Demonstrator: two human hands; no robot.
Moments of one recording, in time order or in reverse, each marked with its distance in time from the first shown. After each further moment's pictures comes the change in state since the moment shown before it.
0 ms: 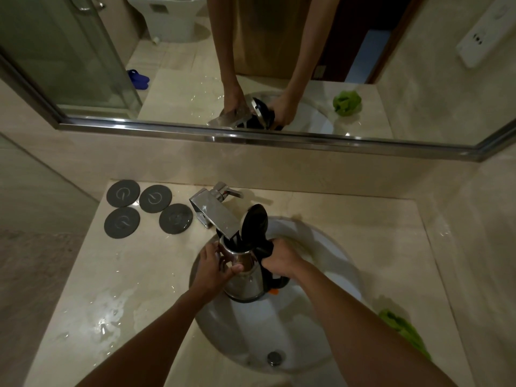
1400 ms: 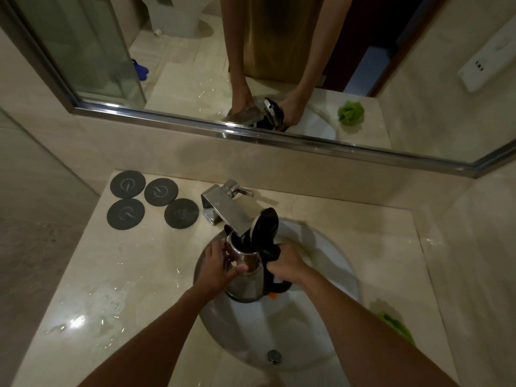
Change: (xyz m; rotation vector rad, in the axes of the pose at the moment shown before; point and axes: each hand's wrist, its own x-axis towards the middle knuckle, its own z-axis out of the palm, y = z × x) left_hand -0.002 -0.009 -0.006 -0.139 -0.049 0.081; right_hand -0.017 -0.009 0.007 0.040 0.027 0.070
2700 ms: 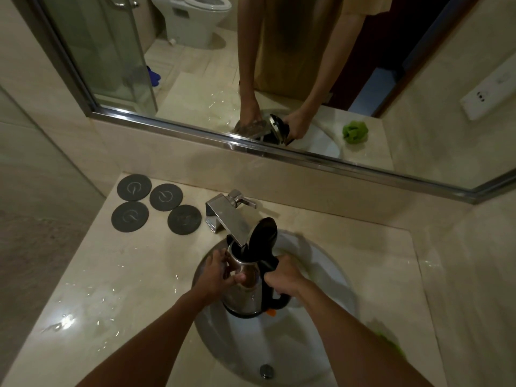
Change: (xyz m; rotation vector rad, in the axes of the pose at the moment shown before) left_hand 0.005 0.001 -0.005 0.017 -0.060 -0.097; right_hand -0.014 -0.018 -0.005 -0.040 -0.007 0.053
